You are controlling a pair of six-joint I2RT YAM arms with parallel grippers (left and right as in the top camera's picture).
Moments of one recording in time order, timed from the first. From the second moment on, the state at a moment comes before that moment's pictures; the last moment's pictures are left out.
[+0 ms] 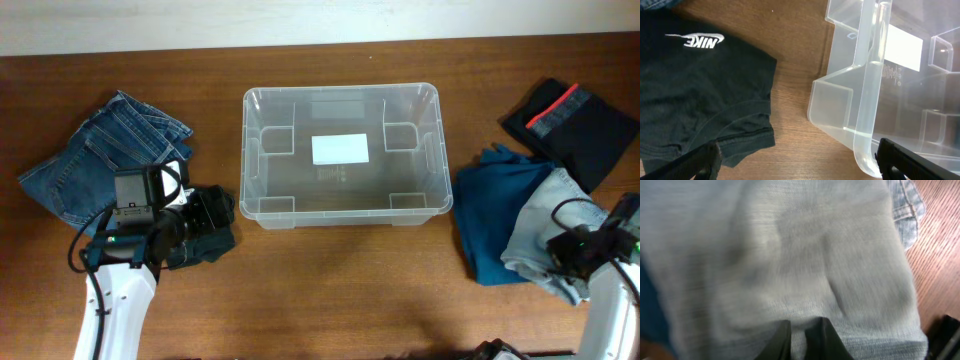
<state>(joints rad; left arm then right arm) 0.05 1.19 0.87 -0.70 0.27 -0.31 -0.70 1.19 0.82 -0.89 0.03 0.48</state>
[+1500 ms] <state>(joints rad) 0.05 1.19 0.87 -0.70 0.27 -0.31 -1.15 1.12 0.83 -0.94 -0.28 0.49</state>
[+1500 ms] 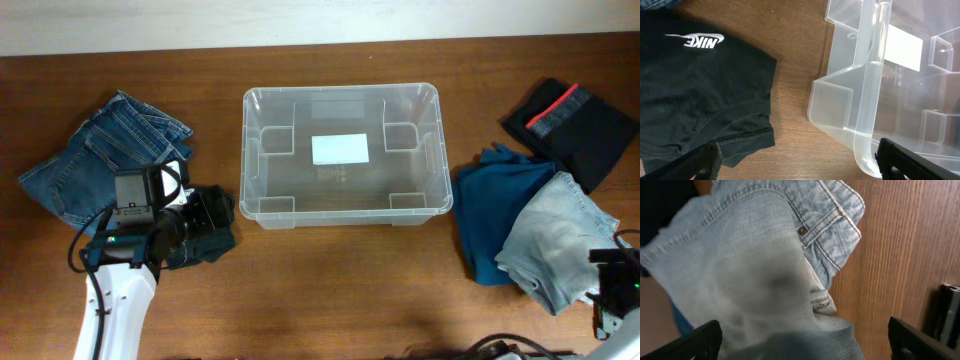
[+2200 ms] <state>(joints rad) 0.05 1.19 0.87 -0.70 0.27 -0.31 -1.22 1.18 0.61 -0.70 -0.41 0.37</state>
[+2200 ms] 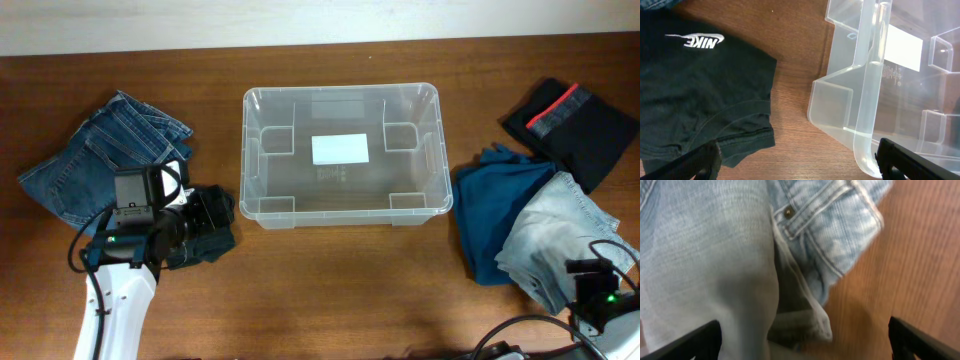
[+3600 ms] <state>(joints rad) 0.05 1.19 0.87 -0.70 0.27 -0.31 -1.22 1.18 0.41 -0.28 -0.63 0.36</state>
